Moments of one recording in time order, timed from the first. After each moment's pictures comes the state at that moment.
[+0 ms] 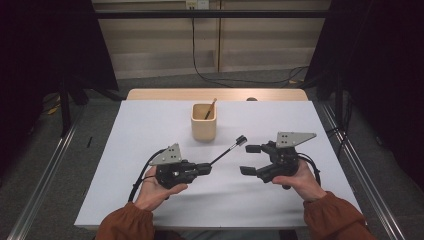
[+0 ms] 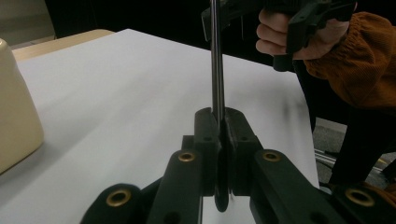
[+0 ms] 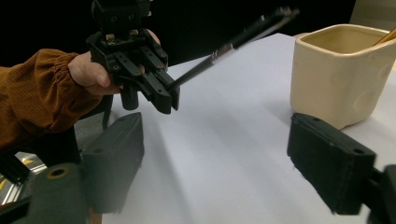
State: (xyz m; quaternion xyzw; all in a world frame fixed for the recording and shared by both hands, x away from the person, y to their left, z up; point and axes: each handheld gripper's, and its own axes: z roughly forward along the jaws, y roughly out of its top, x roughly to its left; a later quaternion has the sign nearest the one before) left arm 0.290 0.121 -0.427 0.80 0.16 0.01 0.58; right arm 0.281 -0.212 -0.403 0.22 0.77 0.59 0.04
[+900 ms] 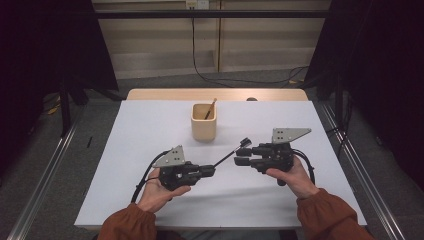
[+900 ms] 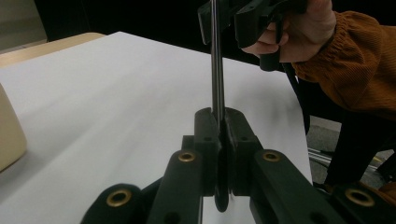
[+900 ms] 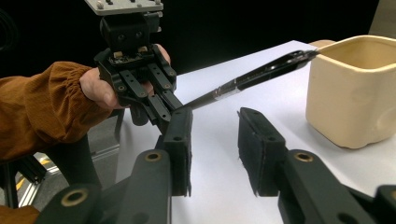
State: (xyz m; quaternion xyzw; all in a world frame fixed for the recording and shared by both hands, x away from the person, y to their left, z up) left arm 0.286 0.113 -0.428 0.79 0.15 0.01 0.59; right arm 0.291 -0.203 -0.399 0.21 0.77 0.60 0.01
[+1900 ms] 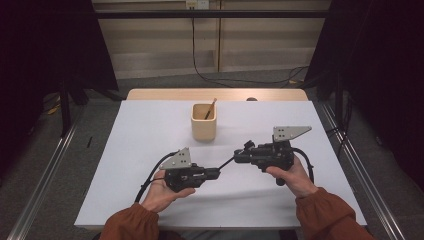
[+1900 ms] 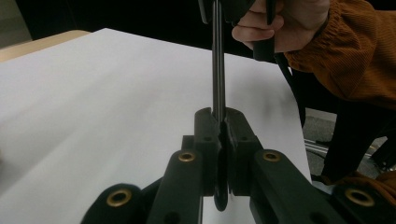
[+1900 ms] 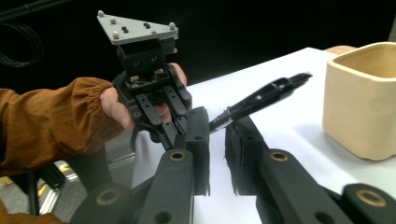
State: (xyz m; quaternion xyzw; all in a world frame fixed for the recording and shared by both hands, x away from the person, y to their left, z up) left arm 0.285 0.102 -0.434 0.80 0.12 0.00 0.58; right arm 0.293 -0.203 -0.397 0.21 0.75 0.63 -0.02
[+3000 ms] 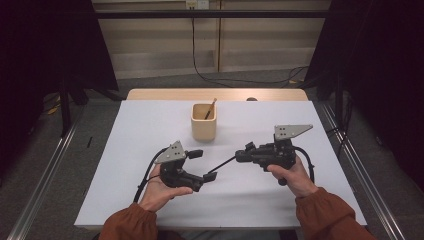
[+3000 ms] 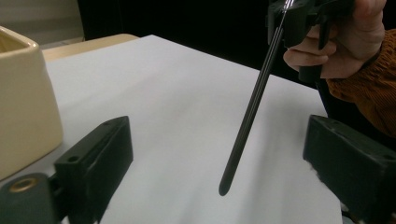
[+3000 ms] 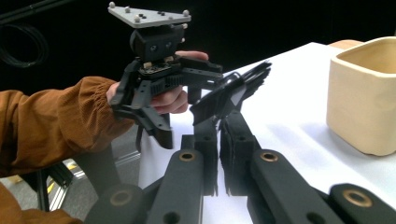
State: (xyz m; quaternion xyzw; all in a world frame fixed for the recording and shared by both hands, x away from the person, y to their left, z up) left arm 0.291 0.112 -0.425 0.78 0.21 0.03 0.59; right arm 0.294 -0.207 -0.391 0.21 0.76 0.62 -0.03
